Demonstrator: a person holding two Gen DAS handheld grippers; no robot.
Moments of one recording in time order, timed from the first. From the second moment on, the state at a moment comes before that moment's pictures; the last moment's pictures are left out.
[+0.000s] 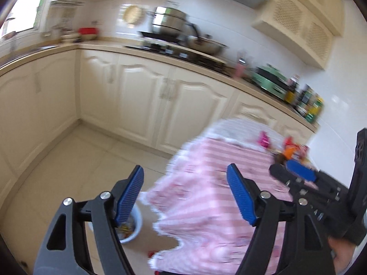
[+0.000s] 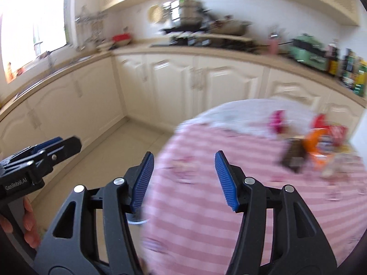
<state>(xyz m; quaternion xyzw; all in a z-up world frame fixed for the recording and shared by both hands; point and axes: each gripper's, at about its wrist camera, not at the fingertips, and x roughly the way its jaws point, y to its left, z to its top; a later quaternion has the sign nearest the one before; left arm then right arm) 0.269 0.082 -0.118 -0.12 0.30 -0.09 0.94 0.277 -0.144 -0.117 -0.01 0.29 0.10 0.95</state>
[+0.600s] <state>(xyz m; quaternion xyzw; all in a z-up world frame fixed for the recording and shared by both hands) 0.366 -0.177 -0.143 0.05 0.40 -0.25 0.88 0.277 -0.387 -0.129 0.11 0.30 -0.06 0.95</state>
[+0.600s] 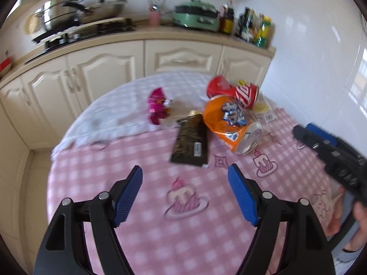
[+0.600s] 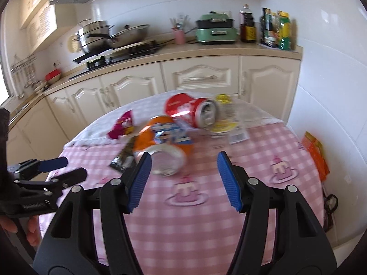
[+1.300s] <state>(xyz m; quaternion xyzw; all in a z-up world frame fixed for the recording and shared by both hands) 0.425 -0.218 -0.185 0.13 0.43 -0.25 0.86 0.375 -0.476 -0.174 0.14 0.39 -0.10 0.90</state>
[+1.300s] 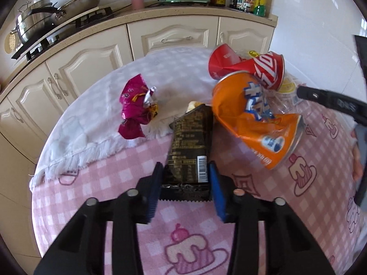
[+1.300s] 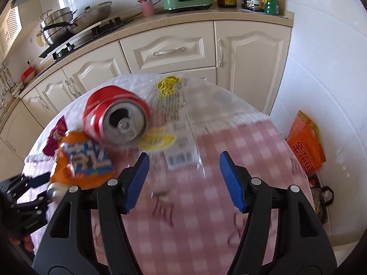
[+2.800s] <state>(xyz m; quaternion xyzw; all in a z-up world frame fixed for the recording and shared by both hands) 0.270 0.088 -0.132 -0.07 0.36 -0.17 0.91 0.274 -0.104 -0.123 -0.01 0.32 0.15 0.94</state>
